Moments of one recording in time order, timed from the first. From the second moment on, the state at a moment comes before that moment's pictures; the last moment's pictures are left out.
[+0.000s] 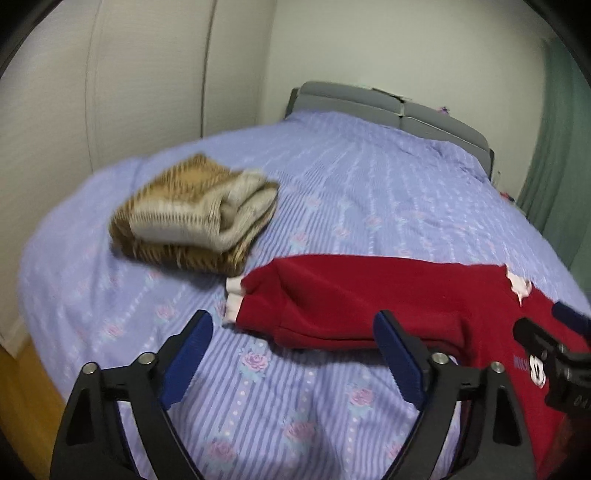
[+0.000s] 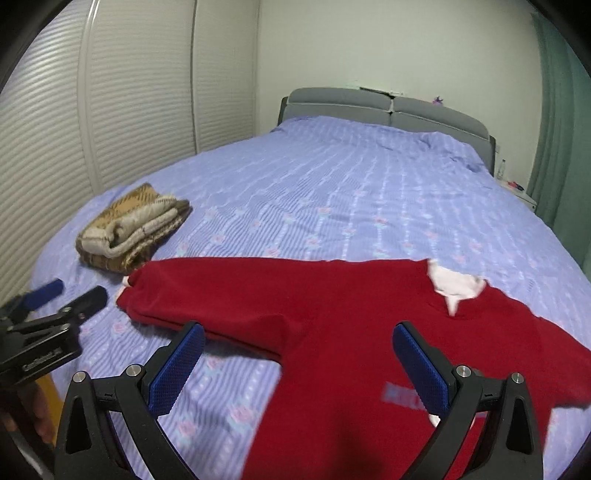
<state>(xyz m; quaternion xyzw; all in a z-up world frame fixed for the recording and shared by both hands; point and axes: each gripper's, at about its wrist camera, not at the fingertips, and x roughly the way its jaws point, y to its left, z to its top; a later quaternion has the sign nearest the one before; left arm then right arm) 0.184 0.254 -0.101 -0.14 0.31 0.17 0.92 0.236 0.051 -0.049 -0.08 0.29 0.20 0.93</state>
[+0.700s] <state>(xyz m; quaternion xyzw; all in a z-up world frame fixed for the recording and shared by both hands) 0.238 0.308 -0.179 -0.35 0.33 0.13 0.87 0.282 0.076 -0.097 -0.07 0.35 0.18 0.92</state>
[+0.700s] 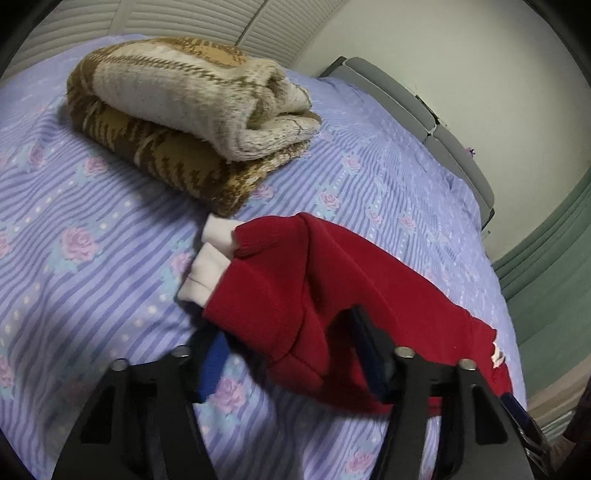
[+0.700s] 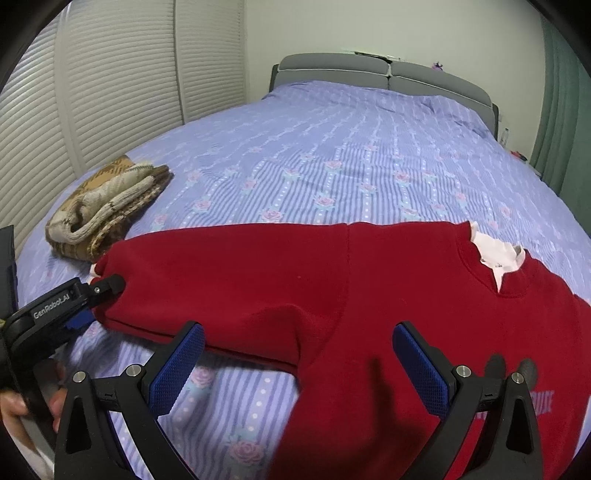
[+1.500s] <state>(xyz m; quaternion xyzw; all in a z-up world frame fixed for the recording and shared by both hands) 0.294 0.116 0.017 -0.02 0.21 0.00 0.98 0.276 -0.076 -0.034 0.00 0.29 0.08 0.95</state>
